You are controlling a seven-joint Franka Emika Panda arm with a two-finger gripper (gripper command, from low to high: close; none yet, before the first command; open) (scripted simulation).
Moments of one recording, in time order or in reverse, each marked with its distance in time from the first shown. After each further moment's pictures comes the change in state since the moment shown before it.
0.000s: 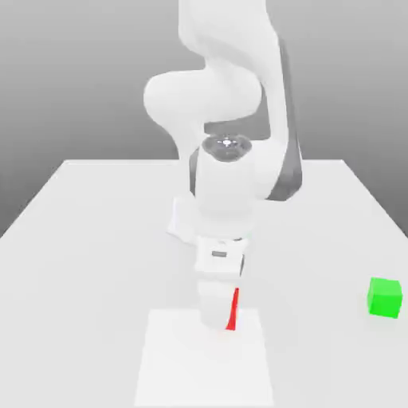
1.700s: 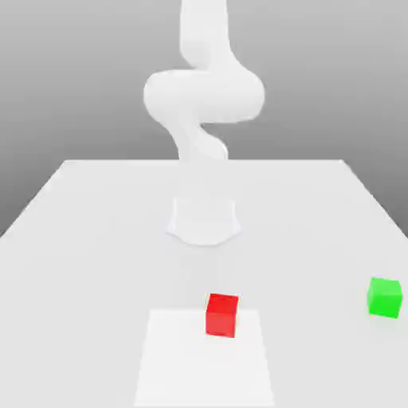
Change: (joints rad) arm -0.278 -0.779 0.178 0.520 -0.052 -0.575 1.233
